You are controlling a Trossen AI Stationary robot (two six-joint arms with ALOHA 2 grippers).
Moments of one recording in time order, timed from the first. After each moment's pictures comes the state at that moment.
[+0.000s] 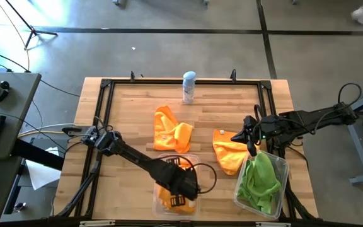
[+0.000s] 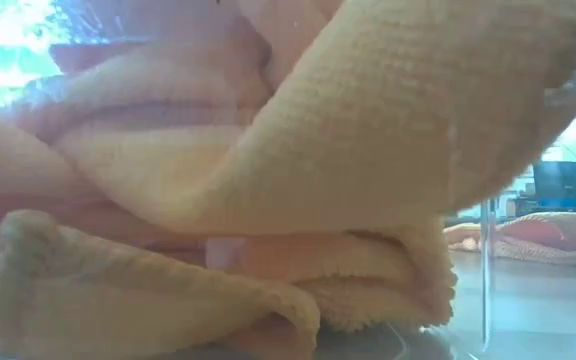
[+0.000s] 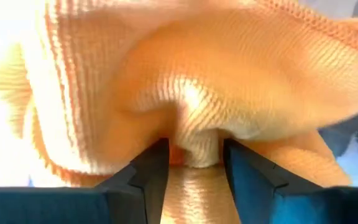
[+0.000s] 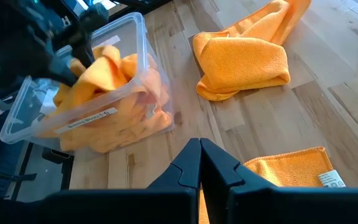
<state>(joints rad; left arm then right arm) -0.48 2.29 2.25 -1.36 -0.13 -0.62 0.23 0.68 0.65 -0.53 0.10 0.54</state>
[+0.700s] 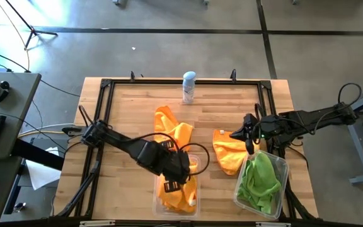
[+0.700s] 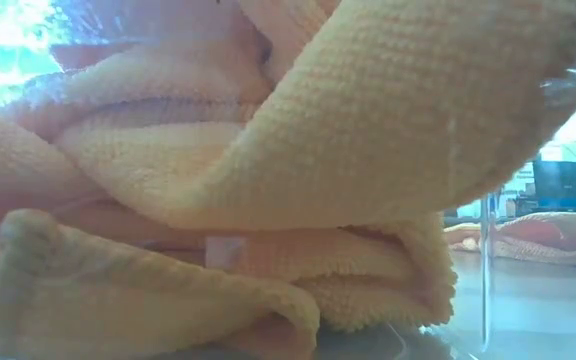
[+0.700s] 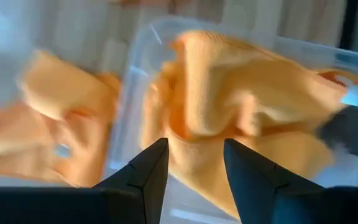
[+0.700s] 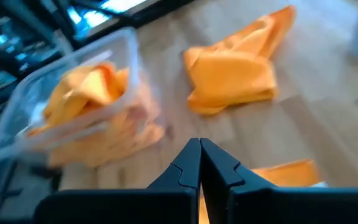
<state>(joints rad) -0.44 2.08 2.25 -1.44 -0.24 -0.58 0.23 0.69 0.65 -0.50 0.18 0.53</state>
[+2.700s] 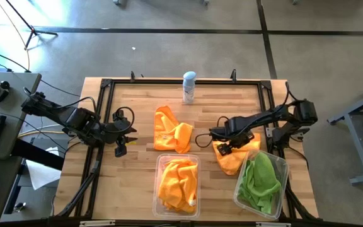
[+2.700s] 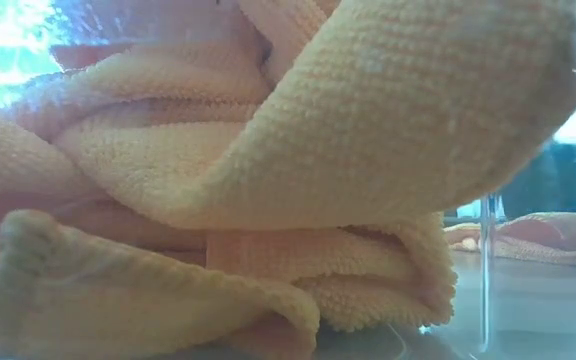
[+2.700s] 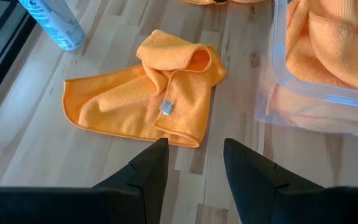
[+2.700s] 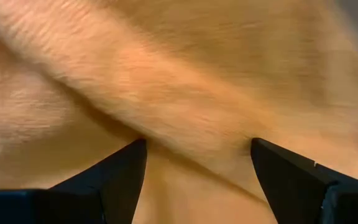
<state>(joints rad) -0.39 0.93 0.98 -0.97 -0.43 -0.42 0.02 1.64 0.88 -0.98 -0.17 1.08</state>
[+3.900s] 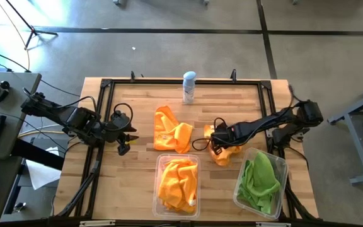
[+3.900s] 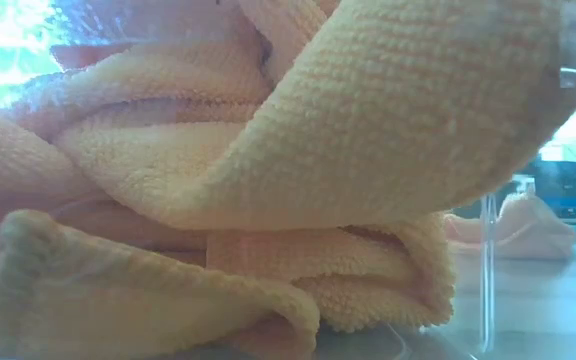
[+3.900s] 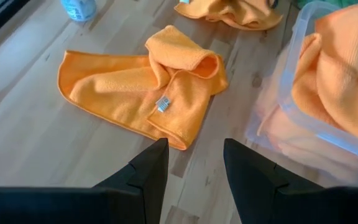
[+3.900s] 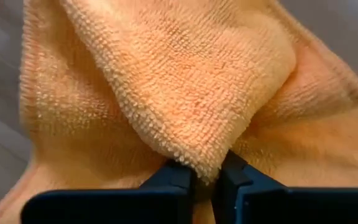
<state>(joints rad) -0.37 0.93 0.98 -0.96 -0.43 -0.66 0.11 1.57 0.81 -0.68 0.20 1.05</state>
